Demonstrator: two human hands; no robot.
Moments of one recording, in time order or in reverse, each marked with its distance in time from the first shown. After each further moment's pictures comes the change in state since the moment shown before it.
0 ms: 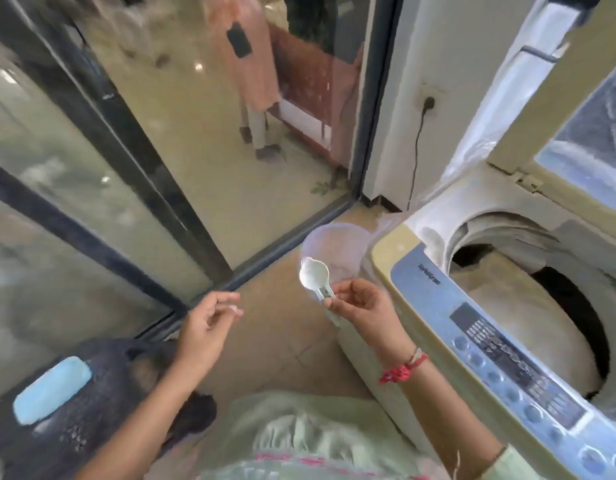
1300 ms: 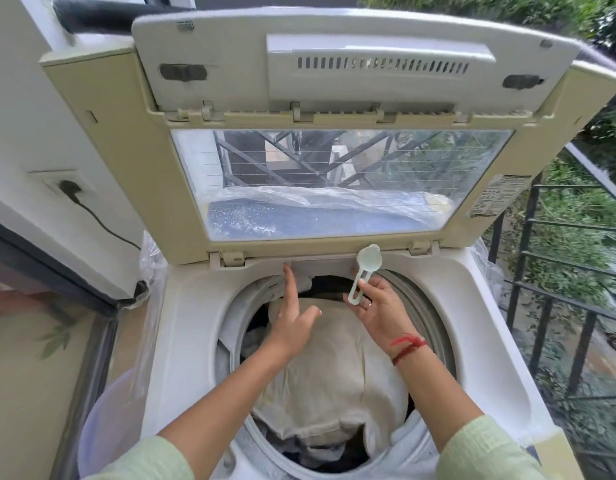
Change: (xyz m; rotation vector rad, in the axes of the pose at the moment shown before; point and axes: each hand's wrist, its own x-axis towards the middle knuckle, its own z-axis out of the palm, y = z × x) left_hand 0.113 0.201 0.518 0.111 -1.293 0.221; right_hand 0.028 0.062 -0.380 0.981 1.175 -0.112
